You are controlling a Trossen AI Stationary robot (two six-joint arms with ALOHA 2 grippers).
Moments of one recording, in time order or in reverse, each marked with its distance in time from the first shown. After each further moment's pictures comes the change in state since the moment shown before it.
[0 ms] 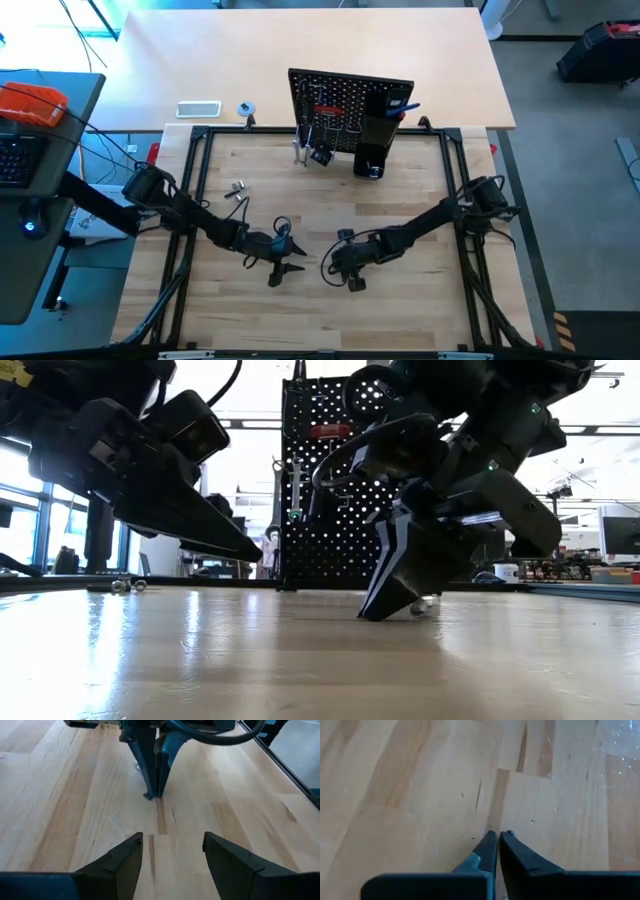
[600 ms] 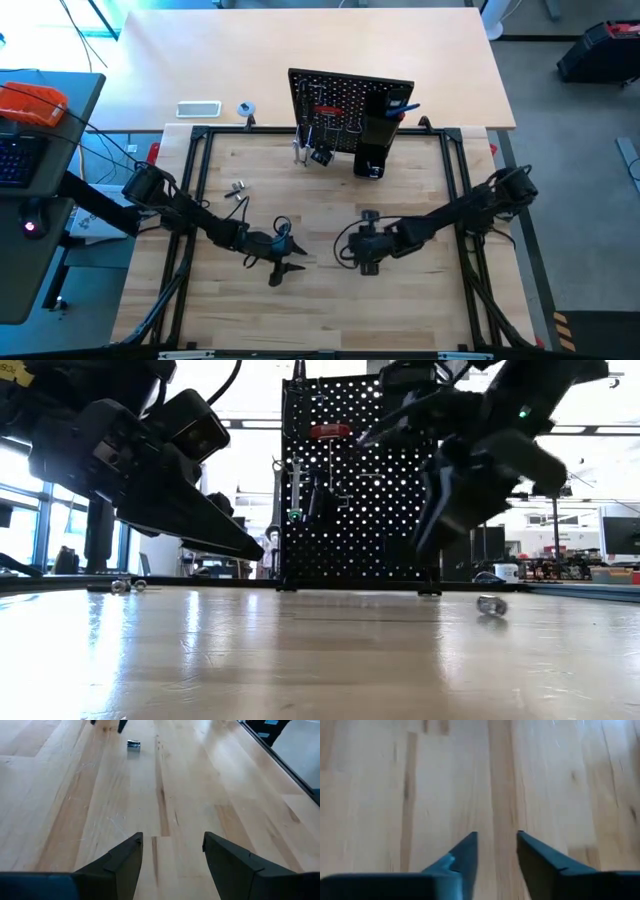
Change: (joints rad) left arm 0.002 -0.001 0.000 0.004 -0.011 0.012; right arm 0.036 -0.267 -0.006 -0.386 0.272 0.147
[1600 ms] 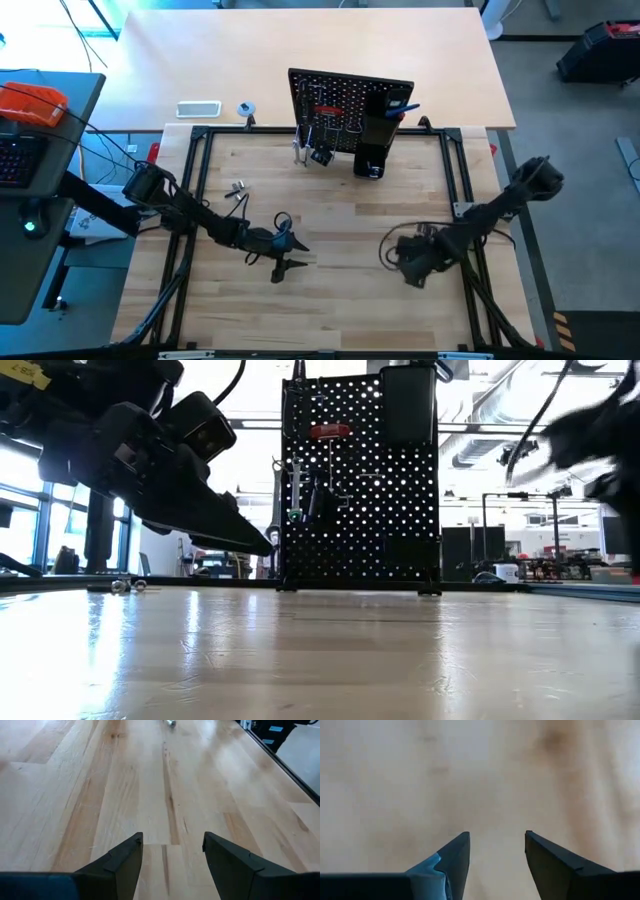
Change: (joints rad) left arm 0.026 0.000 0.000 0.019 0.008 0.011; right arm 0.258 -0.267 -0.196 -0.458 -0.218 0.712
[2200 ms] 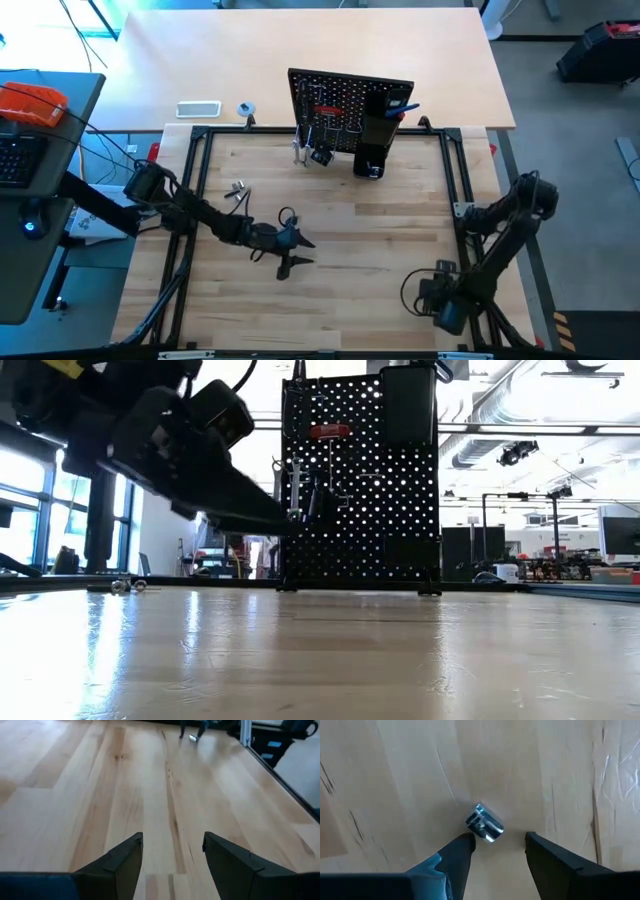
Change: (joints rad) left arm 0.044 0.002 0.055 -0.003 0.027 0.033; right arm 0.456 0.220 0.035 0.131 -0.060 0.307
